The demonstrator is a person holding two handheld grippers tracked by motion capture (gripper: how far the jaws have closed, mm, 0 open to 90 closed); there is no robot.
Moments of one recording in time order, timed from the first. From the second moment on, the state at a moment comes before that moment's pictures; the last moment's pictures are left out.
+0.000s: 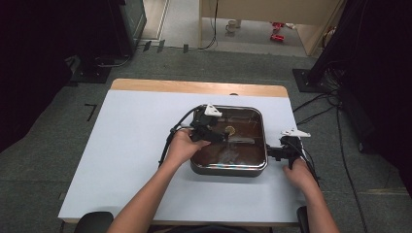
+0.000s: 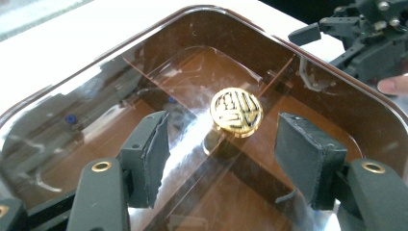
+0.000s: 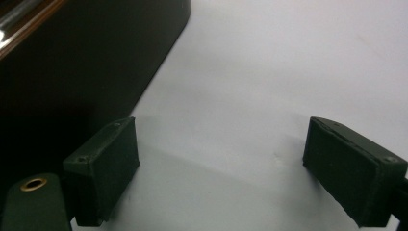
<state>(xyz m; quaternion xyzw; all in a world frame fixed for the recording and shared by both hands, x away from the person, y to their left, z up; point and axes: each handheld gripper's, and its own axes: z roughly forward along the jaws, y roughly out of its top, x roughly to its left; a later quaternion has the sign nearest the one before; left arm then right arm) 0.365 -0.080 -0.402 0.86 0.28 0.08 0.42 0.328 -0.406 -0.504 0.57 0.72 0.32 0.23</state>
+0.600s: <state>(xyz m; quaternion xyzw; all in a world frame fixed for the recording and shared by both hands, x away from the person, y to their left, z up) 0.337 -0.009 -0.404 0.84 0.31 0.09 0.44 0.328 -0.406 -0.504 0.57 0.72 0.32 0.23</state>
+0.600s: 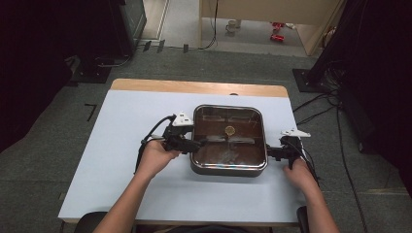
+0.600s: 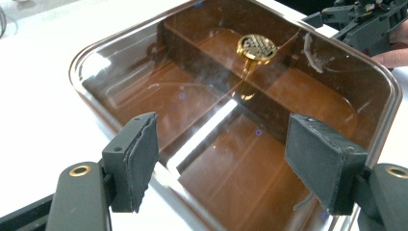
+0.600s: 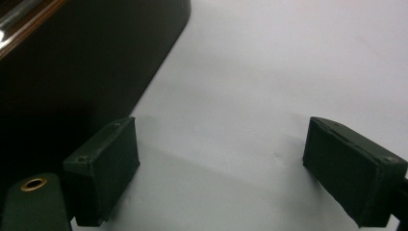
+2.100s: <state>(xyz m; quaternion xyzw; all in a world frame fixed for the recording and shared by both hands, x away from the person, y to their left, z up) 0.308 0.060 -0.496 0.84 0.36 0.12 0.38 0.328 -0.405 -0.504 0.57 0.72 0.32 0.23</state>
